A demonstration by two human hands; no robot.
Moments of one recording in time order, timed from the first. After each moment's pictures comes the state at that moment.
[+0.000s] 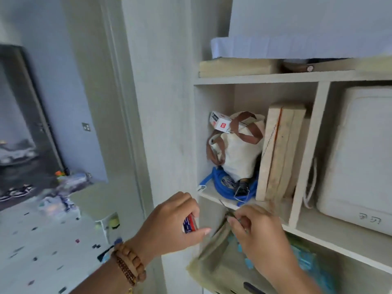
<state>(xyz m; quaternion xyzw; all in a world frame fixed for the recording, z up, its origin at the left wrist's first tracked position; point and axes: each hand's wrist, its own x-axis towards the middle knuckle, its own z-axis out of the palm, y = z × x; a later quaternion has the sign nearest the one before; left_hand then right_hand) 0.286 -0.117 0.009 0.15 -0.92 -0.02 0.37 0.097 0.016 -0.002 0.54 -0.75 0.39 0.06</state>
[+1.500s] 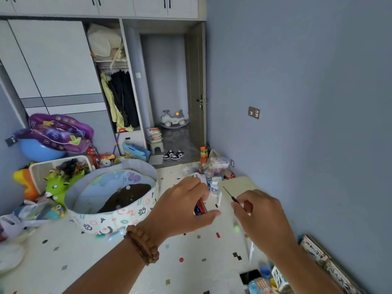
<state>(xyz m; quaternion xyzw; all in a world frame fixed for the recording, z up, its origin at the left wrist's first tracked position) 0.951 -0.690 -0.009 0.50 -0.81 0.13 0.28 0.735 -0.711 -0.026 0.76 -0.55 0.34 -0.08</state>
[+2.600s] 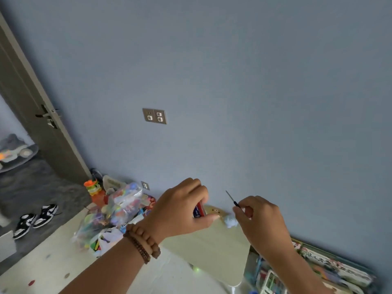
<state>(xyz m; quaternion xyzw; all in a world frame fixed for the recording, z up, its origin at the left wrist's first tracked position) 0.917 -1.357 -0.068 0.11 -0.95 0.00 0.28 0.745 -1.215 -0.115 0.43 -0.82 0.37 -0.03</state>
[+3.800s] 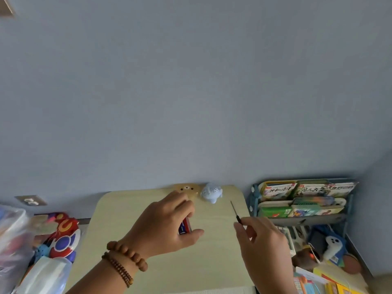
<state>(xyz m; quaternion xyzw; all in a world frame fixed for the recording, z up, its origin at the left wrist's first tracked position) 0.798 -1.685 -0.487 -0.13 -0.96 -0.14 0.19 0.745 -1.449 -0.513 0.12 -0.93 0.35 0.09</state>
